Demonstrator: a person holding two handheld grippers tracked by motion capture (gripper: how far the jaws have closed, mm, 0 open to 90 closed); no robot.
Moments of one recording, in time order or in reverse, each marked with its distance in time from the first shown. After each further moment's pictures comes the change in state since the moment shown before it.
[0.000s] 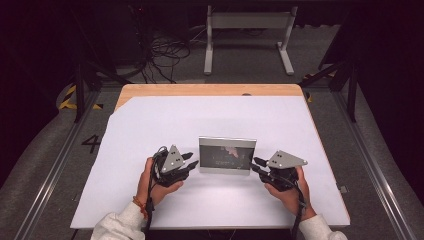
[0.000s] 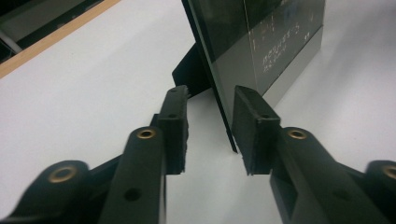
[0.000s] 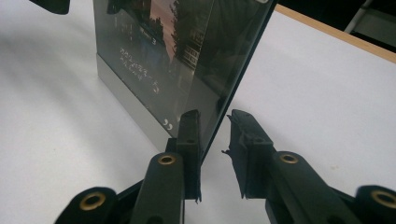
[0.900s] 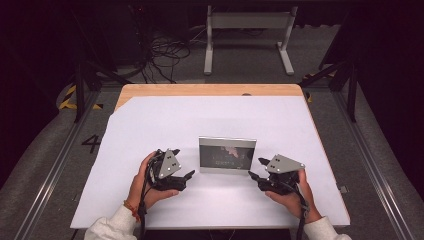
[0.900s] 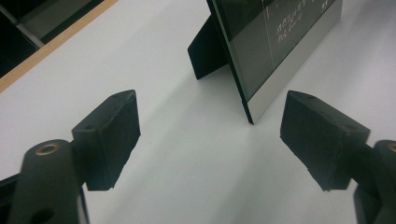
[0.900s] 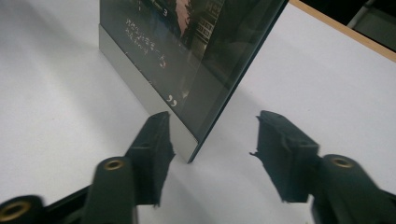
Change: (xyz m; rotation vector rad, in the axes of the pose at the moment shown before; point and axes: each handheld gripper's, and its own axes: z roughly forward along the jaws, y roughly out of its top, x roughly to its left) left arm -0.002 -0.010 -0.010 0.062 0.064 0.063; right arm 0.005 -0.004 -0.003 0.055 -0.003 -0.075
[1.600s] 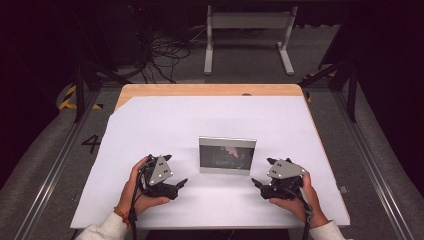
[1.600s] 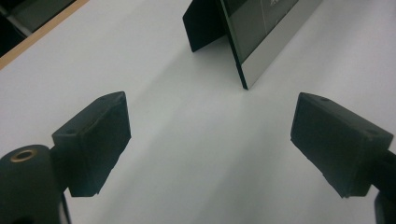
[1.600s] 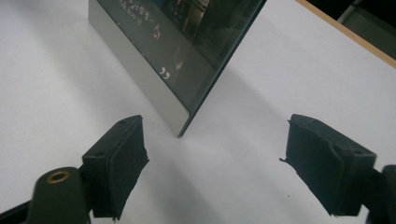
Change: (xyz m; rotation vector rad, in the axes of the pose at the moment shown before) left arm 0.001 -0.022 -0.017 0.015 -0.020 0.001; right arm 0.004 -0.009 -0.009 0.045 -0.053 -0.066
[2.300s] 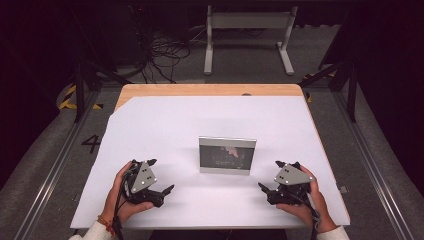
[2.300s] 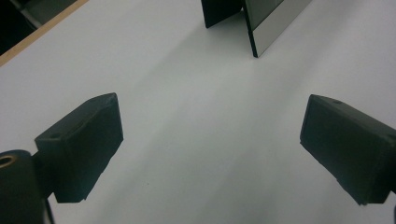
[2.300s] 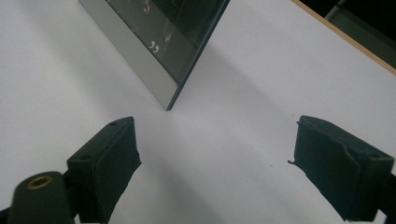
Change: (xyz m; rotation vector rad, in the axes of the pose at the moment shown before) left arm 0.008 -0.029 -0.028 -0.007 0.024 -0.034; right arm -0.001 -0.016 -0.013 0.003 -0.042 -0.009
